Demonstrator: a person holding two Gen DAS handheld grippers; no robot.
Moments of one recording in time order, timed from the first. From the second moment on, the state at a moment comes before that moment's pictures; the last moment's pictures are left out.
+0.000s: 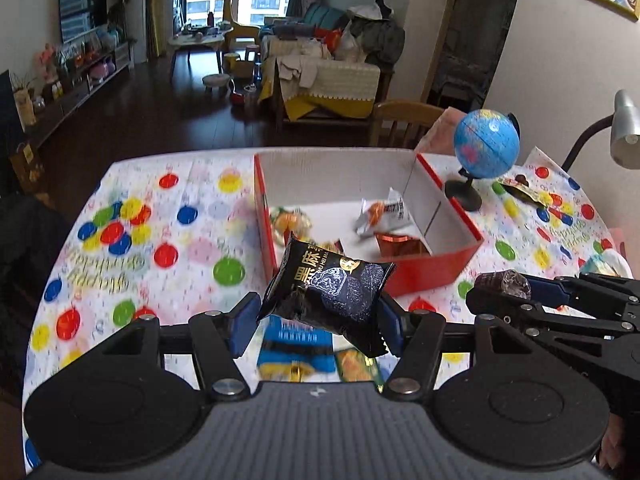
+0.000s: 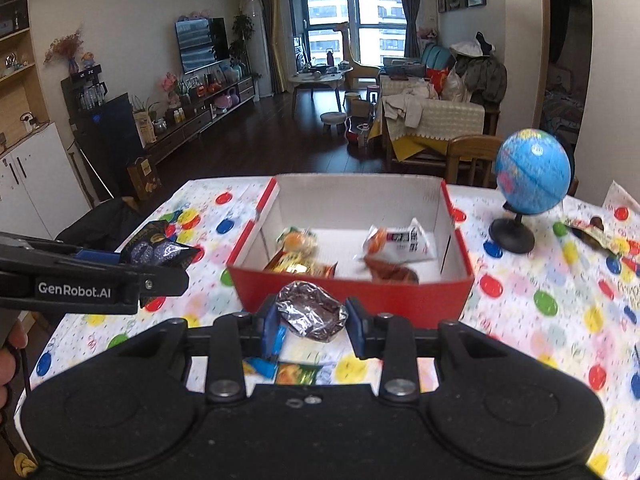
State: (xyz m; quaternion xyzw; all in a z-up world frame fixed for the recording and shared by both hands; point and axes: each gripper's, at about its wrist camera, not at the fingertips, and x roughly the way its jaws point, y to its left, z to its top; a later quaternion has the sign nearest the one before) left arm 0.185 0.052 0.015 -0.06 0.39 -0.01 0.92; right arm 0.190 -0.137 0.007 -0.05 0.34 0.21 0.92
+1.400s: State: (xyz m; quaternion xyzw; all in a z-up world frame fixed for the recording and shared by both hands) left arm 0.402 0.021 -0.091 0.01 0.50 0.03 0.87; right arm 0.394 -0.139 -0.084 -0.07 0.43 0.18 0.88
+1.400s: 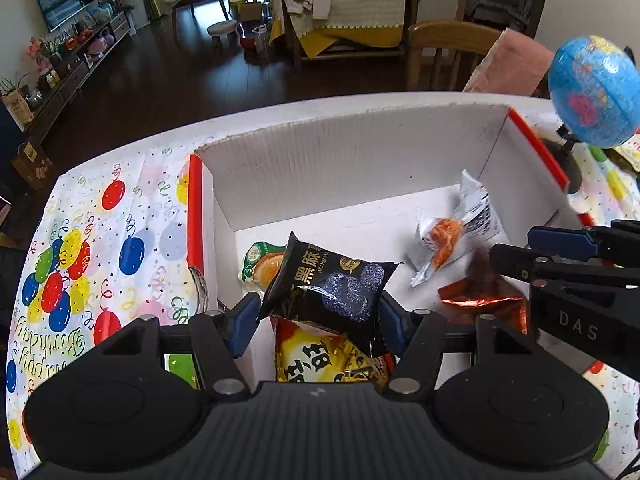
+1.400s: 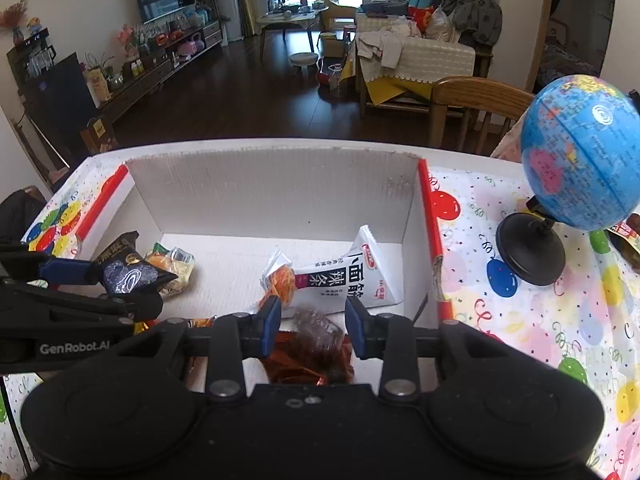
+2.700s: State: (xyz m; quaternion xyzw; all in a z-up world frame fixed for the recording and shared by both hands) left arm 0.298 0.033 -0.026 -0.03 0.45 -0.01 0.89; right arm 0.291 -0.151 -0.020 -0.04 0.38 0.18 0.91
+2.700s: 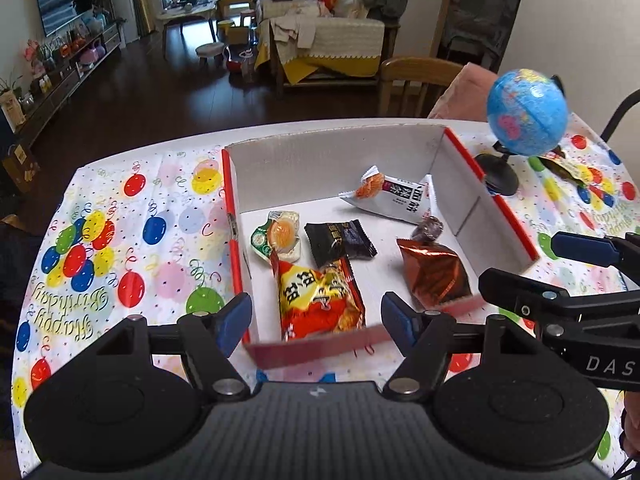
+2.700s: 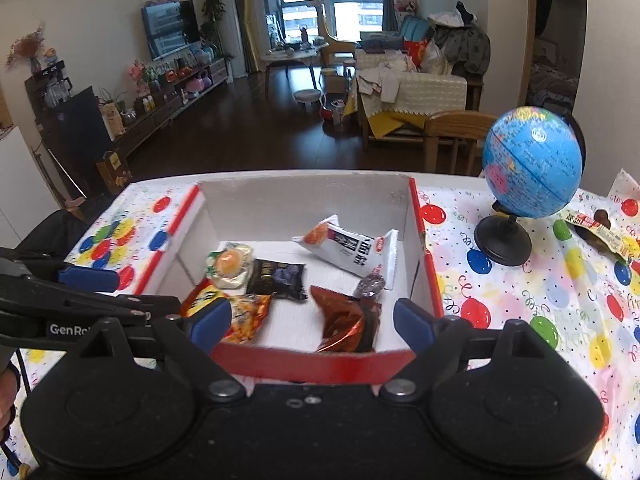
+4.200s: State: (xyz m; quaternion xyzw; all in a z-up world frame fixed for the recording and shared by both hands) left arm 0.206 0.063 -0.140 -0.03 0.53 0.06 0.85; right arm 0.195 -0.096 -0.139 -0.11 0.46 0.20 0.86
